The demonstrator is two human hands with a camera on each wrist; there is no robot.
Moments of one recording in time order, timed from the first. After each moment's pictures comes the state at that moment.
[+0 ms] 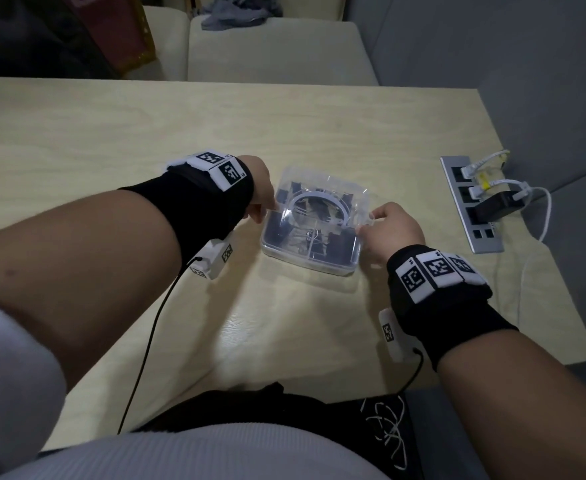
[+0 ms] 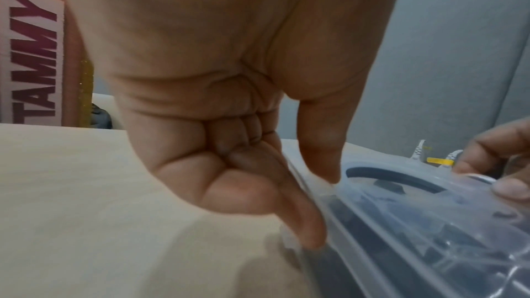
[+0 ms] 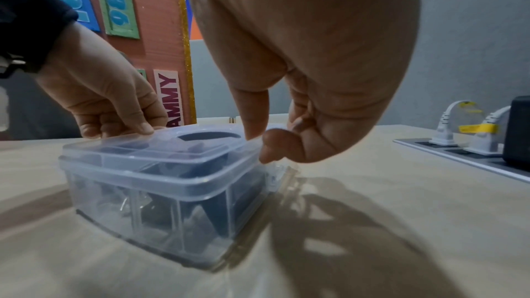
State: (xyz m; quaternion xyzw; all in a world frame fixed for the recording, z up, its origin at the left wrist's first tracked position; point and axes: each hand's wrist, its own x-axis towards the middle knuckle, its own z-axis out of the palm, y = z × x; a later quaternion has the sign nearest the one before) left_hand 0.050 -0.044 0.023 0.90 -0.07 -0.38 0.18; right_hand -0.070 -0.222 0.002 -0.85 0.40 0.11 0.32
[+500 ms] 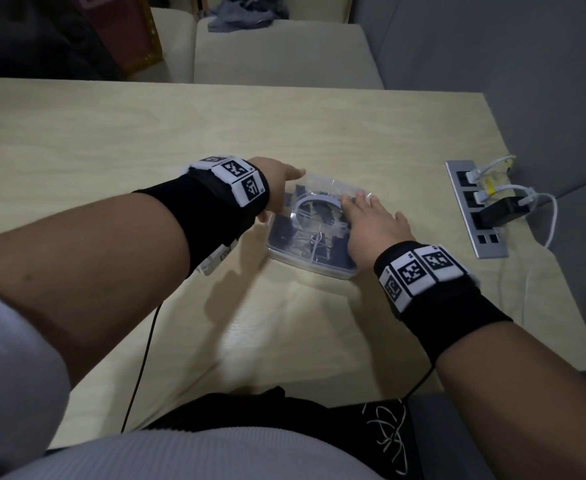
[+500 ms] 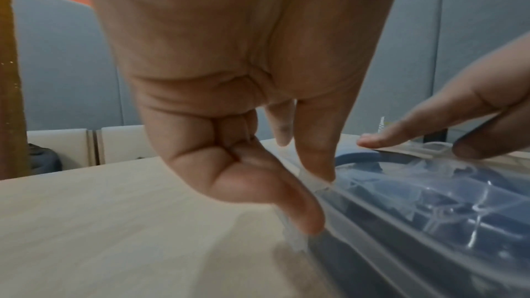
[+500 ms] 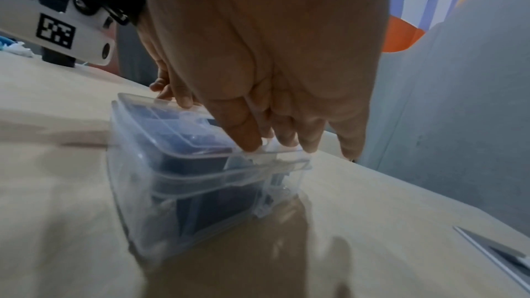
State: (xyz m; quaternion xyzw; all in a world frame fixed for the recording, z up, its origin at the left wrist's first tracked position) left_hand 0.041 -0.052 0.038 0.92 -0.21 -0.33 0.08; right_hand -0.054 -0.206 0.003 -0.95 0.13 0.26 0.05
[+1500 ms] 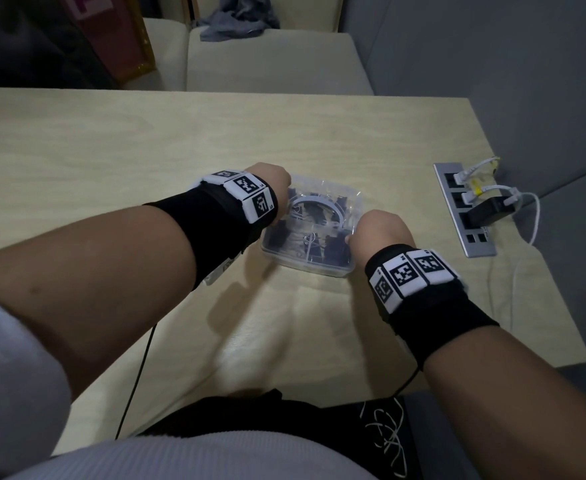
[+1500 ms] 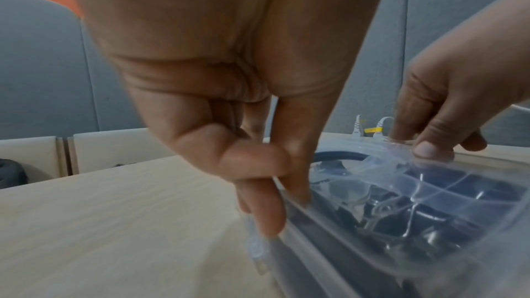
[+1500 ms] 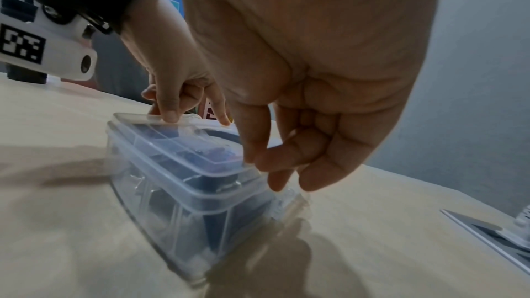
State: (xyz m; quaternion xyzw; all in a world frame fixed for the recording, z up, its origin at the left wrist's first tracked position) left_hand 0.041 -0.070 0.031 0.93 -0.24 -0.26 -0.05; right_hand -0.056 -0.204 0.017 -0.93 0.28 0.24 0.05
